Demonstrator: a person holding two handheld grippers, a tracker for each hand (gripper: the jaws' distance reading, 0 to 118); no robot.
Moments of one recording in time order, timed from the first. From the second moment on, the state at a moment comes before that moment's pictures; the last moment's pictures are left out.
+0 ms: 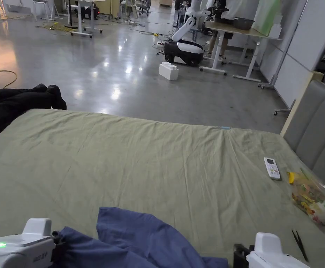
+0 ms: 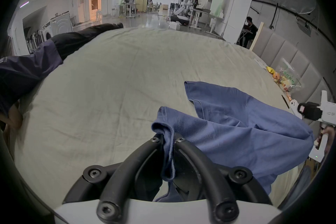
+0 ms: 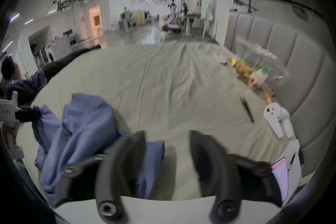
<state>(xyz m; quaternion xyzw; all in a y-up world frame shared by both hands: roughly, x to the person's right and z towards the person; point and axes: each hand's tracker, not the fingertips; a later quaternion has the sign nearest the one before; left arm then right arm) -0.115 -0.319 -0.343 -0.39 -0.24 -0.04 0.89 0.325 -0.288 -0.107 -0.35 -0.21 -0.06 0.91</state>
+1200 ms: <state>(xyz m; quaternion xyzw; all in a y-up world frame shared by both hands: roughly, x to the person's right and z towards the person) -0.178 -0.089 -0.326 -0.18 -0.19 -0.01 0.97 0.312 -0.083 -0.098 -0.15 -0.22 0.01 0.96</state>
